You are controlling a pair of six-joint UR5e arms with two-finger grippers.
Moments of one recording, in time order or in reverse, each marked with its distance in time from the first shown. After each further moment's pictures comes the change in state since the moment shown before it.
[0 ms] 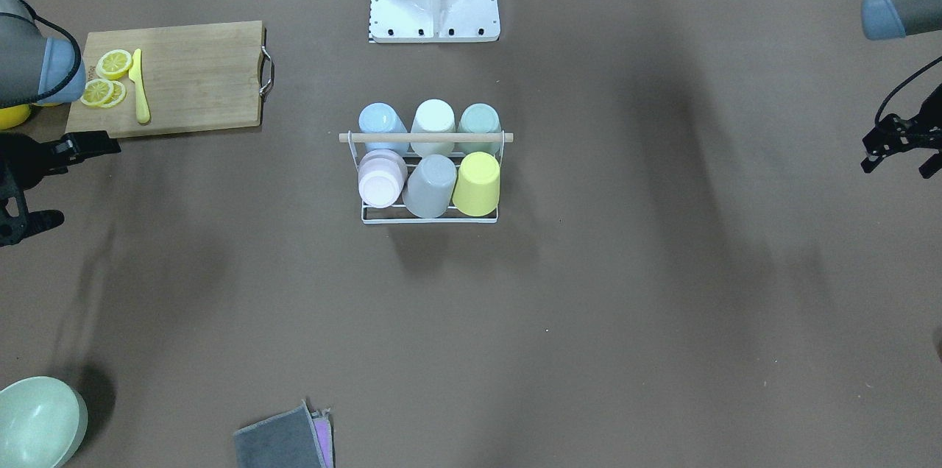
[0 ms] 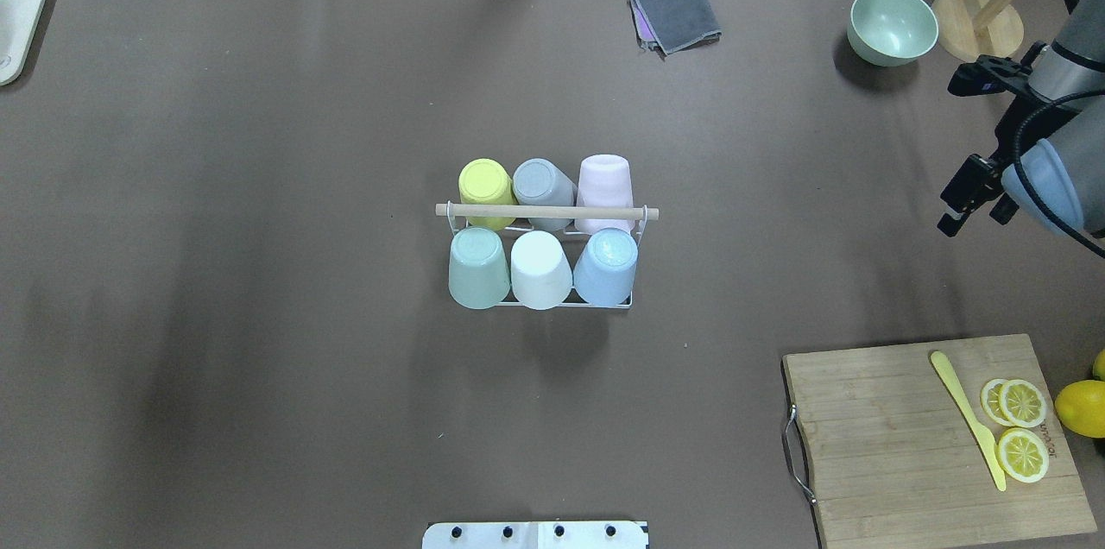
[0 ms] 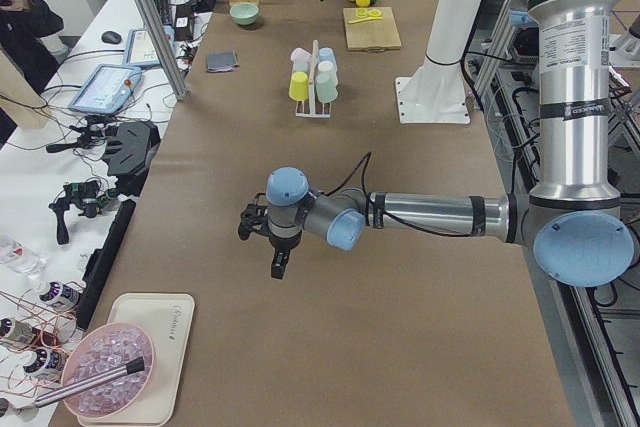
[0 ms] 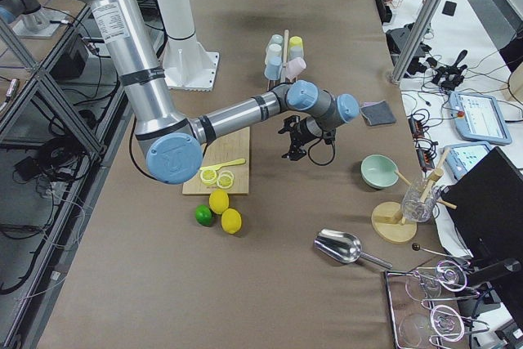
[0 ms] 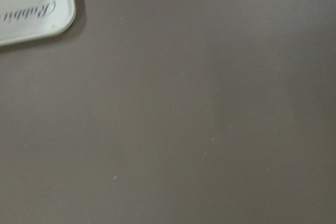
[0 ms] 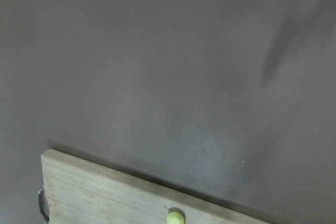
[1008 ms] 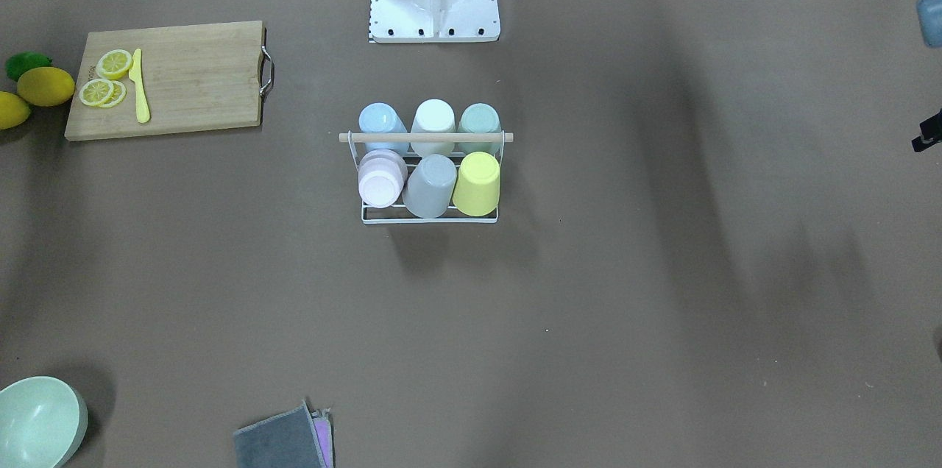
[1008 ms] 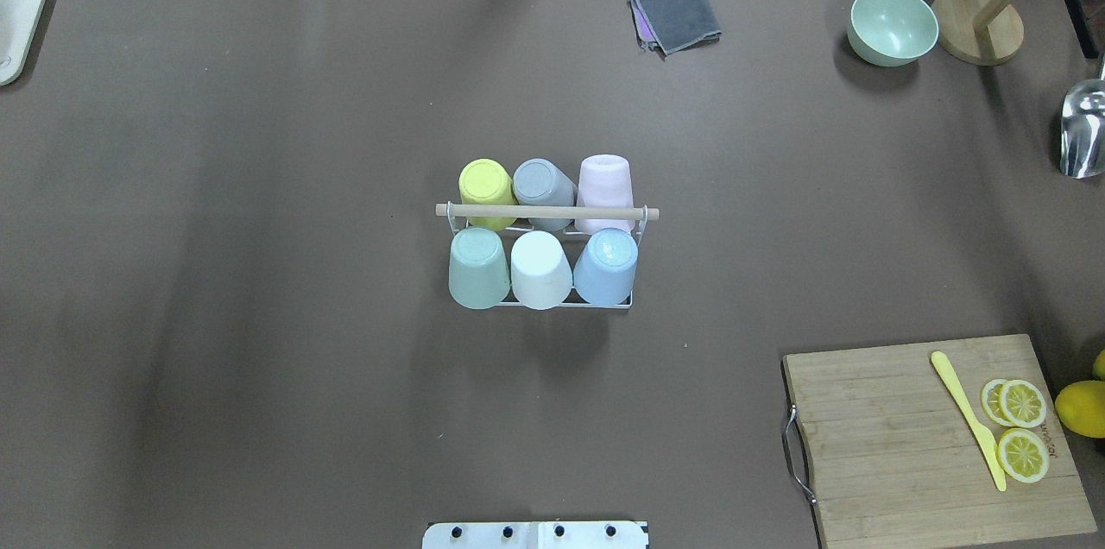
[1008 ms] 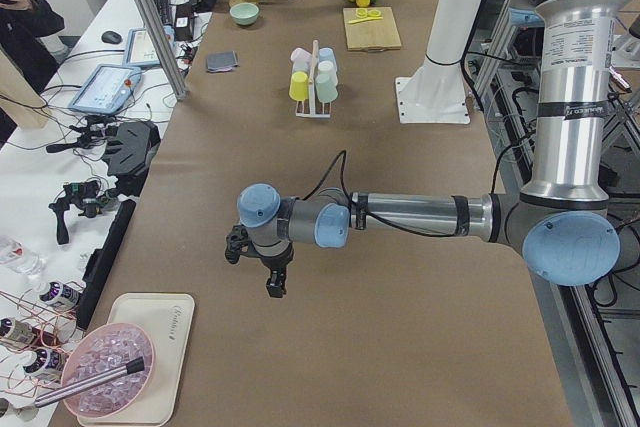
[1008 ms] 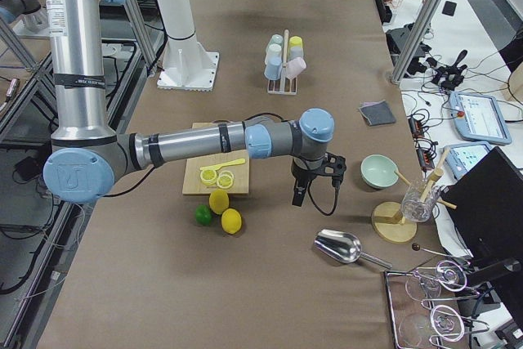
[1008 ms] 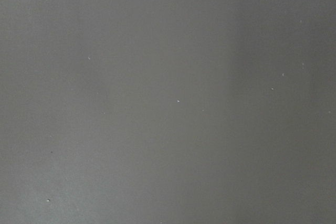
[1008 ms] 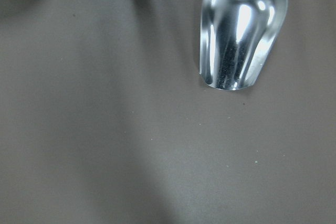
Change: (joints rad) left arm -0.106 -0.091 0.087 0.260 -0.079 0.218; right arm 0.288 -0.211 0.015 0.435 -0.197 0.573
